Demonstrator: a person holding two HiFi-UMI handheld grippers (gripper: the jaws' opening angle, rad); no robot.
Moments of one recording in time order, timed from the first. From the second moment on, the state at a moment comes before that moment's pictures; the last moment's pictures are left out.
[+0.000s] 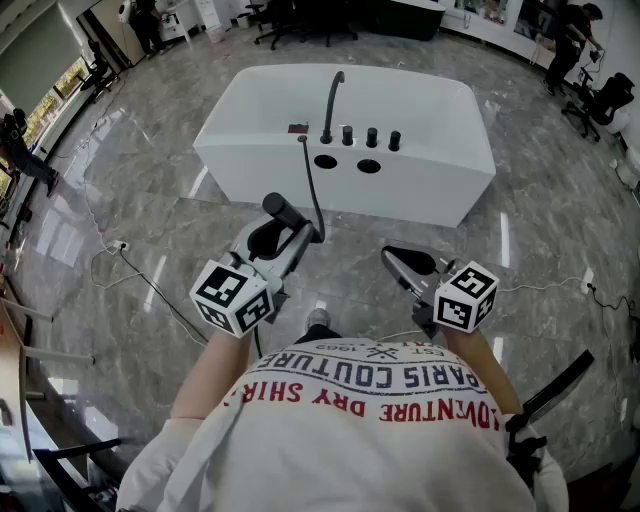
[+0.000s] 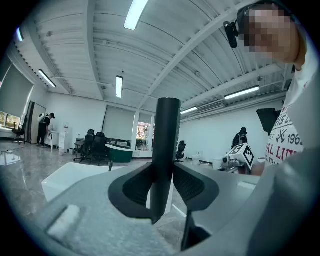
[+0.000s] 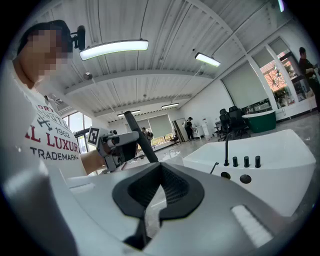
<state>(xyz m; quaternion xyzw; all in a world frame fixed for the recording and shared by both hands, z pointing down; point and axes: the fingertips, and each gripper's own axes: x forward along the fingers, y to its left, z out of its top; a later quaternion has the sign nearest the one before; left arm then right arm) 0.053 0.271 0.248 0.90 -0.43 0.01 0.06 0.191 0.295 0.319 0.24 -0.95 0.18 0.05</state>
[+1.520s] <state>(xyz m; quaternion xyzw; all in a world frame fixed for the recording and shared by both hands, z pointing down) -0.010 0.247 0.243 0.86 -0.50 -0.02 0.07 0.196 0.275 0.354 0.23 -0.94 0.25 0.02</state>
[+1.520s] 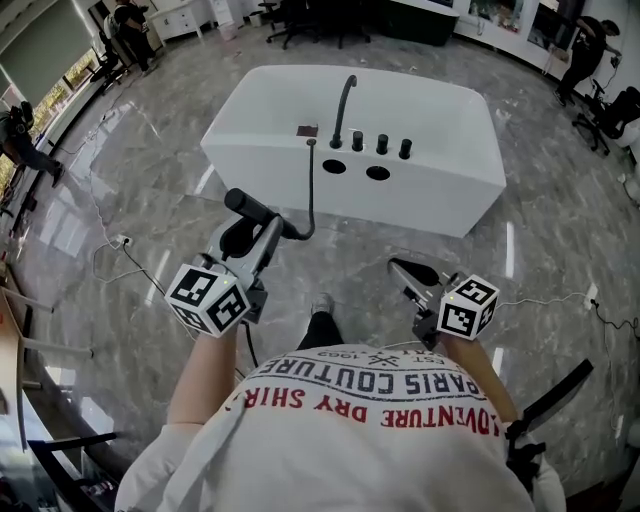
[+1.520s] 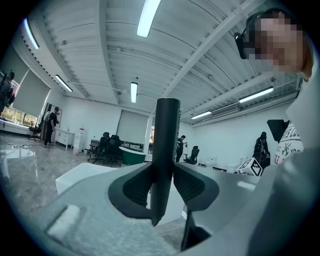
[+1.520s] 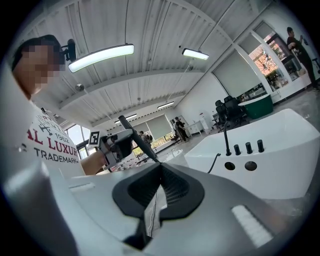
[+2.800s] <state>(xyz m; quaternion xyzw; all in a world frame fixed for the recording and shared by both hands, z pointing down) -0.175 -0.018 0.208 0.88 -0.47 -0.06 0.07 0.019 0.006 0.386 0.20 -0.94 0.27 0.08</state>
